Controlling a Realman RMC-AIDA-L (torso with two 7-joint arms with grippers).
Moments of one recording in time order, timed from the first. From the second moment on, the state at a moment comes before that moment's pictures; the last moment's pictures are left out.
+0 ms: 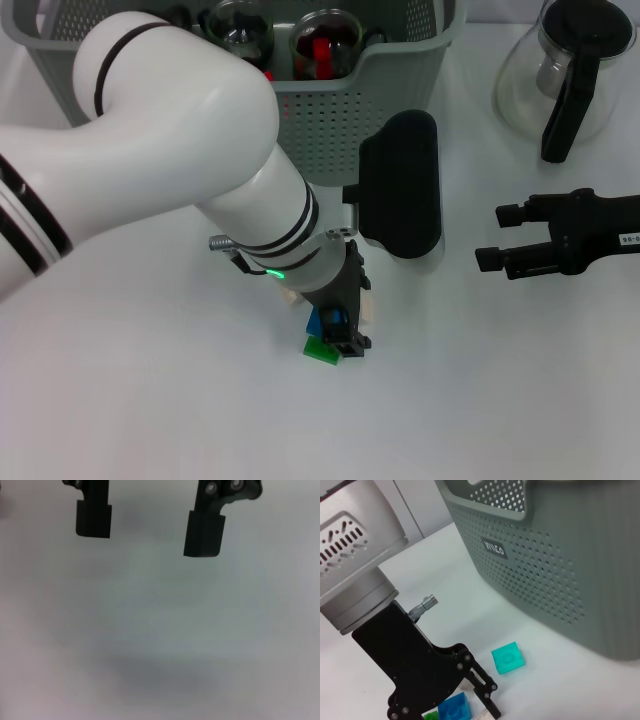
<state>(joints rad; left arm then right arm) -0.64 -2.18 1.91 1.21 2.58 1.24 -2.23 0.59 1.99 -0.88 -0.62 -2.10 -1.51 1.61</state>
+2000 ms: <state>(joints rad) -0.80 -2.03 0.77 1.26 2.36 1.42 -2.33 0.62 2.01 -0.88 -0.62 -2.10 -1.52 1.59</state>
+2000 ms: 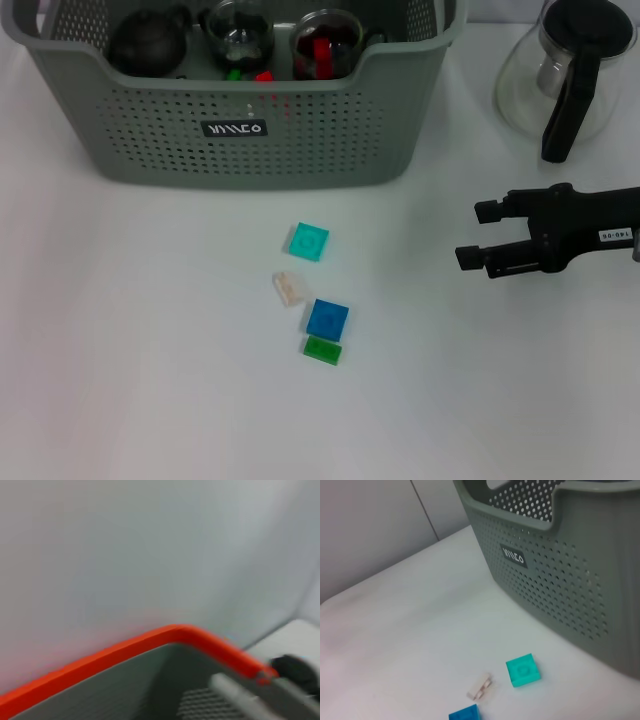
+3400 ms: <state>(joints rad) -0.50 -2.16 1.12 1.27 2.30 1.70 -1.83 0.66 2.03 -0.83 -0.61 -2.10 -1.59 1.55</state>
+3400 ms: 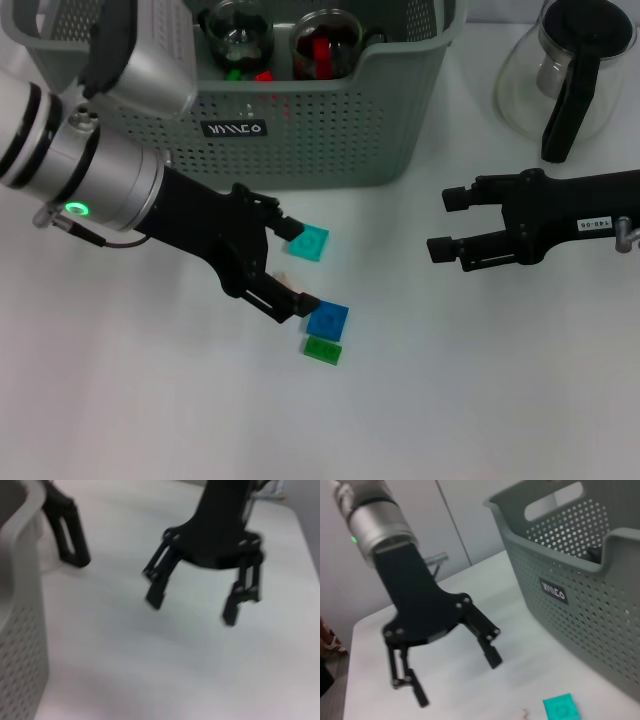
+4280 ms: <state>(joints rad) -0.53 -2.17 1.16 1.20 2.36 1.58 -1.81 0.71 2.09 -0.92 -0.62 -2.10 -1.43 1.56</state>
